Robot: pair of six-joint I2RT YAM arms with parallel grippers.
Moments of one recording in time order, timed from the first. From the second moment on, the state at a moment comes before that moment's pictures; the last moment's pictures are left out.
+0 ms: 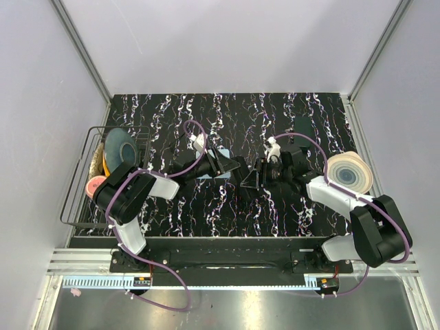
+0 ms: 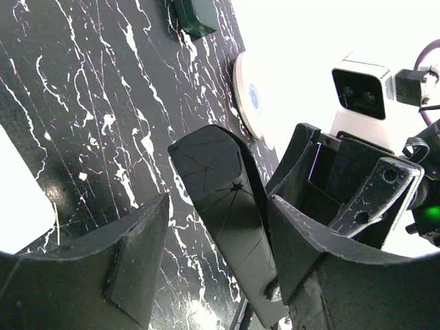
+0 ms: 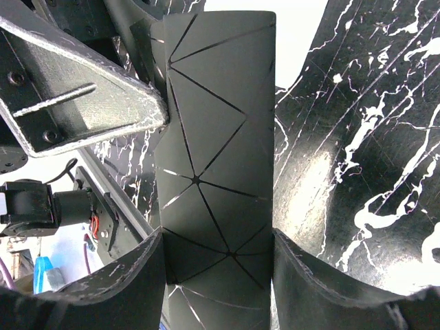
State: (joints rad) left arm -0.56 1.77 0.64 0.96 0.47 -1.01; right arm 0.44 1.36 0.67 0.02 -0.59 0.54
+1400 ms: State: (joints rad) left arm -0.60 1.87 0.64 0.88 0.48 -0.95; right arm 0.44 1.33 0.52 0.09 -0.49 0.69
